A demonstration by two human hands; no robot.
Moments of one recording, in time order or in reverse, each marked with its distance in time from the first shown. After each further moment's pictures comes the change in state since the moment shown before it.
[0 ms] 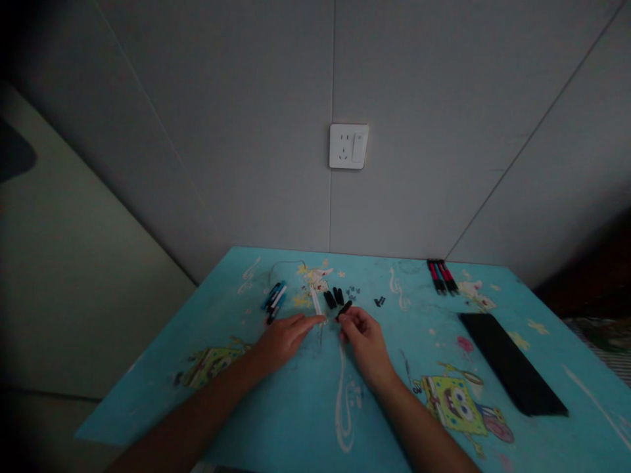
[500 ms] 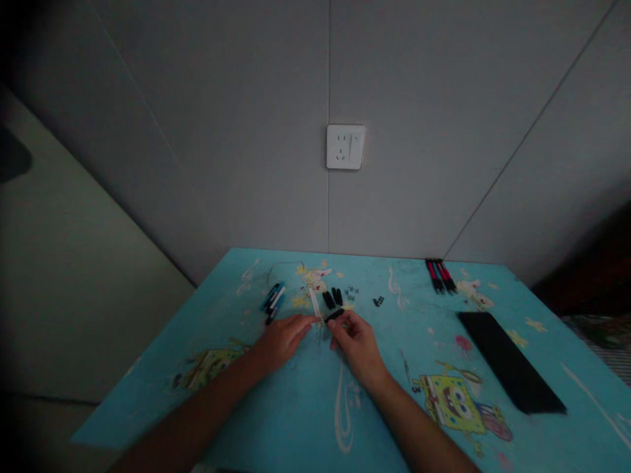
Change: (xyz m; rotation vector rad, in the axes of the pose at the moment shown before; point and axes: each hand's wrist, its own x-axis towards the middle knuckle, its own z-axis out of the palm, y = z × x) left_hand 0.001 0.000 0.000 -0.087 0.027 -0.004; right_hand -0.002 0.008 0.009 -0.034 -0.078 0.015
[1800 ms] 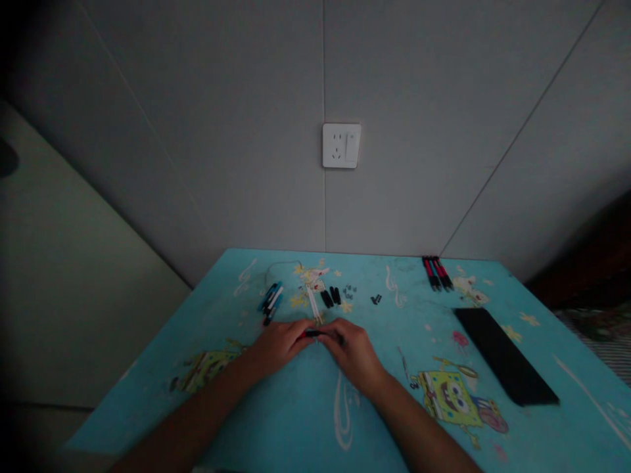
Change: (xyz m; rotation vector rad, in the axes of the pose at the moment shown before) left_hand -0.003 0.002 -0.001 0.164 -0.151 -0.006; right_hand -0.009 -0.003 -0.003 -0.539 -0.104 -0.323
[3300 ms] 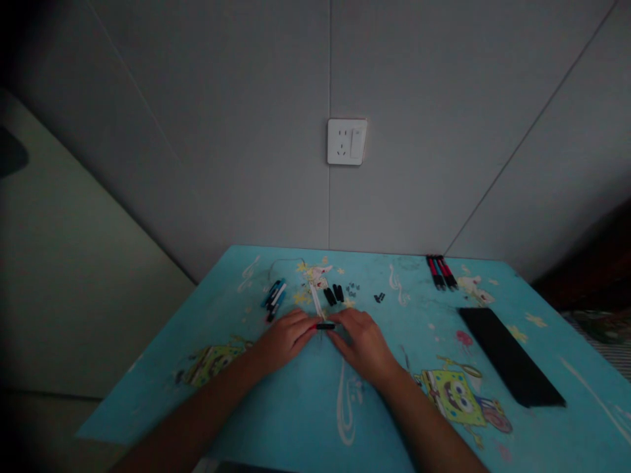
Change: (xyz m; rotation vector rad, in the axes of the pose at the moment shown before) left_hand 0.003 0.004 -0.001 -0.129 0.171 0.109; right_hand 0.005 0.003 -0.020 -0.276 -0.038 -0.187
